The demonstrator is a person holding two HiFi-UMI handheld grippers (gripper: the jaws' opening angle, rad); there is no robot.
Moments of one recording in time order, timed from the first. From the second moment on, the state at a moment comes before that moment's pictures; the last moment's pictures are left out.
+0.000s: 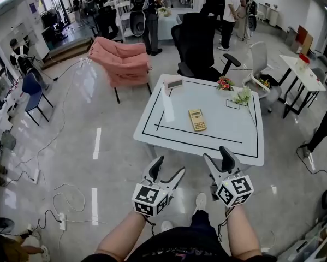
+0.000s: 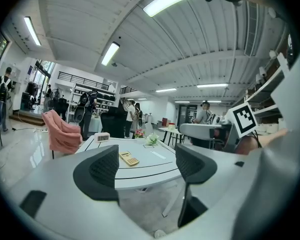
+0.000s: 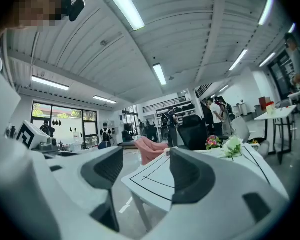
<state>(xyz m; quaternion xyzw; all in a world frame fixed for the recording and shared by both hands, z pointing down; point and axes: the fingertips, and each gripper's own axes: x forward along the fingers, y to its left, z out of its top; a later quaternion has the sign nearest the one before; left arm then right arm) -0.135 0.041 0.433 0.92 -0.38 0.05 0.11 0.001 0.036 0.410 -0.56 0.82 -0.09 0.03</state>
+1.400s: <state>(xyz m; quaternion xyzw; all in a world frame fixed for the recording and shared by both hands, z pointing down) 0.001 -0.118 0.452 0.86 -0.49 0.07 0.14 0.114 -0.154 0.472 -0.44 0.88 -0.18 0.01</state>
